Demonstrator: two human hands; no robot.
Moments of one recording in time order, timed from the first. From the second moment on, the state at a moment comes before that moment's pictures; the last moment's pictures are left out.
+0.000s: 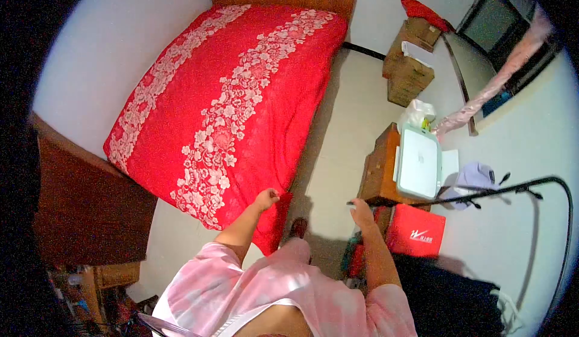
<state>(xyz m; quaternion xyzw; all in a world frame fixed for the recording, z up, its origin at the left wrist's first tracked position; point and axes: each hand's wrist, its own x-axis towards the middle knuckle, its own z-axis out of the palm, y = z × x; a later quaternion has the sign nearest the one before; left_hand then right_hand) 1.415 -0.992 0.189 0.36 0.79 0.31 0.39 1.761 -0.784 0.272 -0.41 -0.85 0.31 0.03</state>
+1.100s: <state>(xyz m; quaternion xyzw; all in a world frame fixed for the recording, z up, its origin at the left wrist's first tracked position) 1.339 -0.786 0.066 -0.18 0.83 0.46 0.25 1.278 -0.333 0.235 0.05 -0.93 0.20 -0.29</state>
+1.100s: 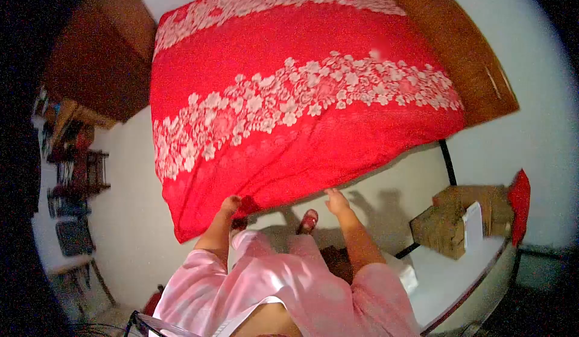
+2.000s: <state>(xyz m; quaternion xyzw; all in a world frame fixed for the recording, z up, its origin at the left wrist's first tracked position) 1.308 -0.677 0.066 -0.10 0.97 0.13 0.19 1.160 -0.316 0.057 0.25 -0.86 0.23 -0.37</state>
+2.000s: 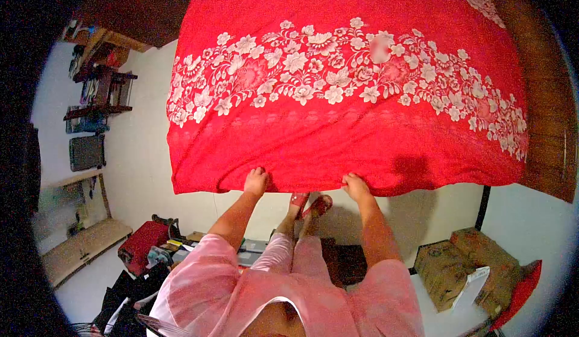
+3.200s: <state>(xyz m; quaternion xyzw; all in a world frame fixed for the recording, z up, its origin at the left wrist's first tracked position) 1.142 -0.482 0.141 0.19 0.90 0.27 0.29 1.219 -0.026 0.201 -0.12 -0.95 0.22 -0.18</state>
